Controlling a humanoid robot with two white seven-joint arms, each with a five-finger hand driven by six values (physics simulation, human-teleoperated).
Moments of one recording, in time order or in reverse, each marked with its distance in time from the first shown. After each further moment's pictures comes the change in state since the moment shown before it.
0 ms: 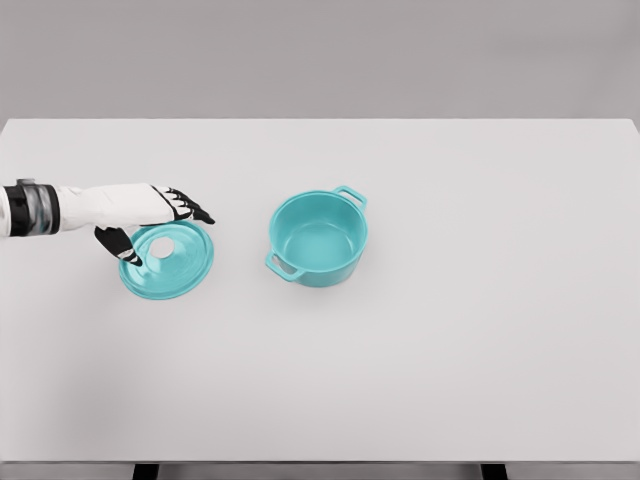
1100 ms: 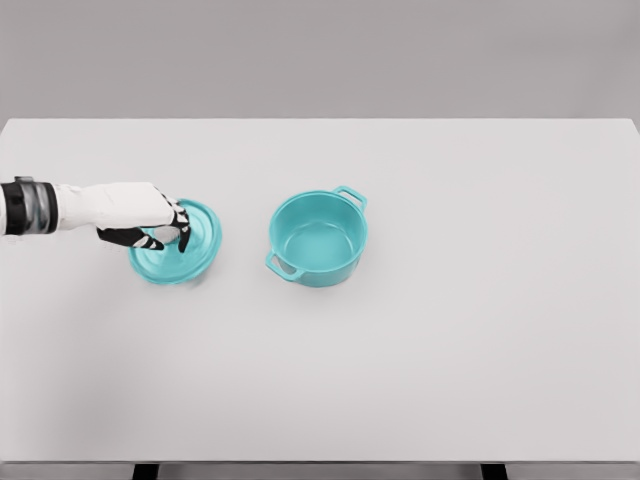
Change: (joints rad) left arm -0.032 0.040 -0.036 -0.081 0.005 0.000 0.007; right arm 0.000 0.000 0.000 0.000 0.000 0.000 0.000
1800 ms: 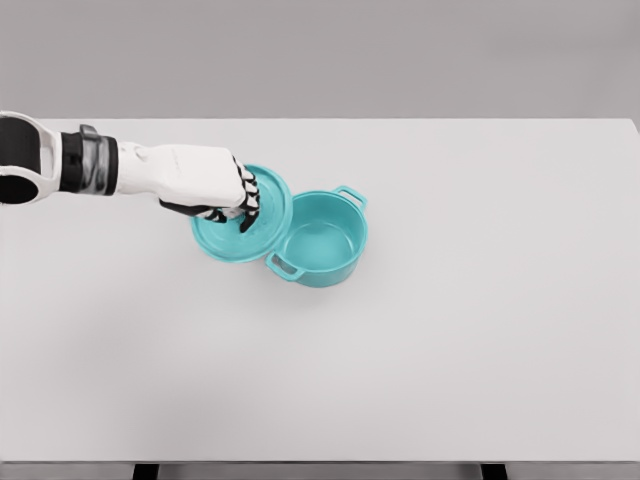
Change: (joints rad) left arm -0.252 -0.081 -0.165 -0.181 -0.034 -0.001 0.004; right arm 0.000 0.000 0.000 0.000 0.000 0.000 0.000
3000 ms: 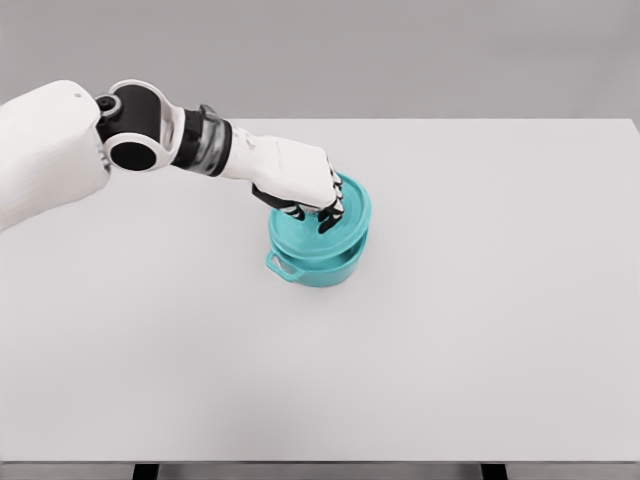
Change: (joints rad) left arm -0.198 -0.285 -0.210 0.169 0.026 0.001 -0.006; right arm 0.000 0.000 0.000 0.000 0.000 0.000 0.000
